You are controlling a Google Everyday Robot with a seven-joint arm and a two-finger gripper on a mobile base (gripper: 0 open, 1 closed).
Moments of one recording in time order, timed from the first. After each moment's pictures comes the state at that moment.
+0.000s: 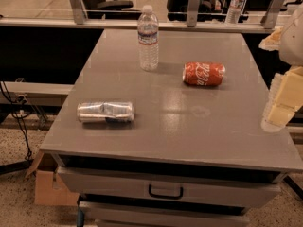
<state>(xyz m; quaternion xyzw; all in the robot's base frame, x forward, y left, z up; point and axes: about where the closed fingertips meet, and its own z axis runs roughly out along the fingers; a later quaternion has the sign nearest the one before) 0.438 -0.217 0.976 -0.60 0.78 -0.03 0.16</state>
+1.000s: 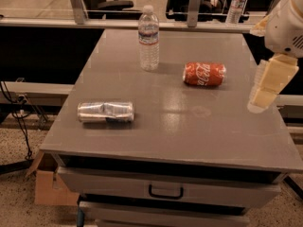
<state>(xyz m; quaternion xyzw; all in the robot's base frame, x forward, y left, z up) 0.484 -0.211 0.979 -0.61 0.77 -0.07 0.19</state>
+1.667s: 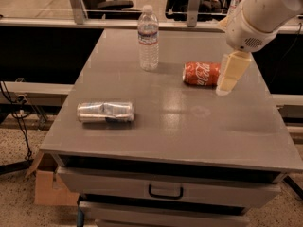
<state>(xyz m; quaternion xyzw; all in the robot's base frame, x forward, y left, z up) 0.582 -0.177 0.942 -0.66 0.71 -0.08 0.24</state>
